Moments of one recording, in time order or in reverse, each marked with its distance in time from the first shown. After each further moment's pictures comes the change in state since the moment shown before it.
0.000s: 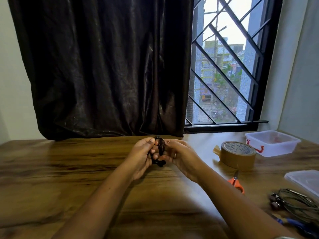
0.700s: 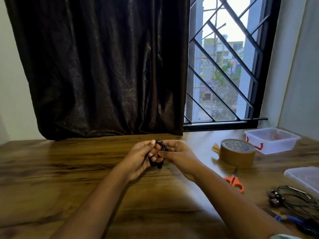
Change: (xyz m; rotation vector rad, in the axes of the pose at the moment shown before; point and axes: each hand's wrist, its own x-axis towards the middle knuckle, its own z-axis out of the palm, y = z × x) left_hand 0.002 -0.007 -0.016 0.028 -0.102 -0.048; right_hand -0.001 0.003 0.009 -0.269 0.039 0.008
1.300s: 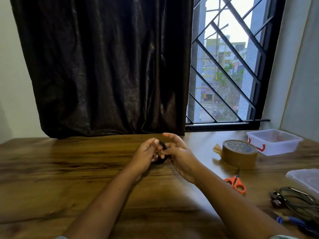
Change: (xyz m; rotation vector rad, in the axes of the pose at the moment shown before) left_hand 0.010 -0.017 -0.005 0.448 0.123 0.216; right_hand -0.005 -0.009 0.012 0.274 0.054 0.066
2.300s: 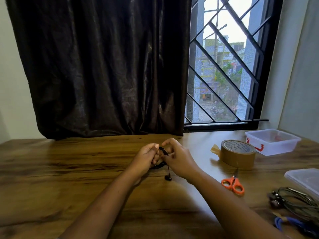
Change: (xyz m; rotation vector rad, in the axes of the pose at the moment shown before) left_hand -0.003 -0.003 0.007 0.030 -0.034 -0.084; right_hand 0.002 0.008 -0.010 -0.767 0.153 -0.163
